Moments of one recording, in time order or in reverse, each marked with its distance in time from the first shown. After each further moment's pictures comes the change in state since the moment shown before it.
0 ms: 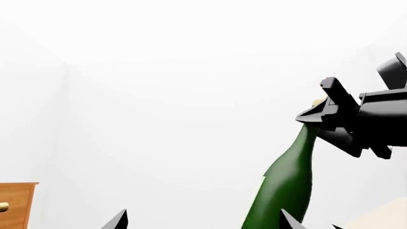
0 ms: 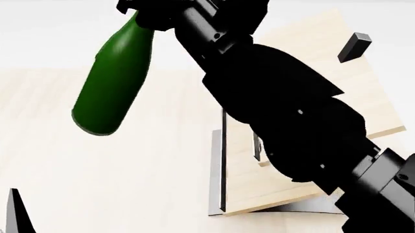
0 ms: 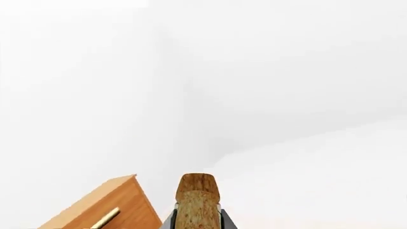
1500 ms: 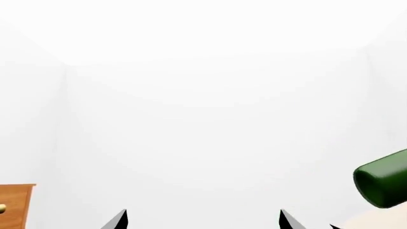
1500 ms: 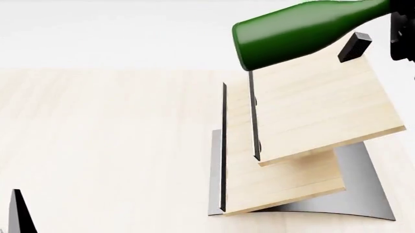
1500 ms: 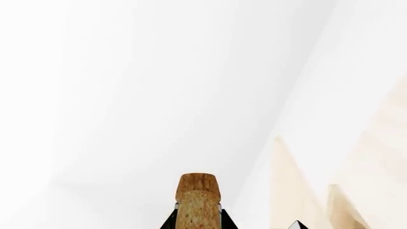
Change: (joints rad) left arm -0.004 -0.009 0.019 0.012 0.008 -0.013 -0.013; right arm -0.074 0.315 0.301 0.398 0.504 0.156 0.042
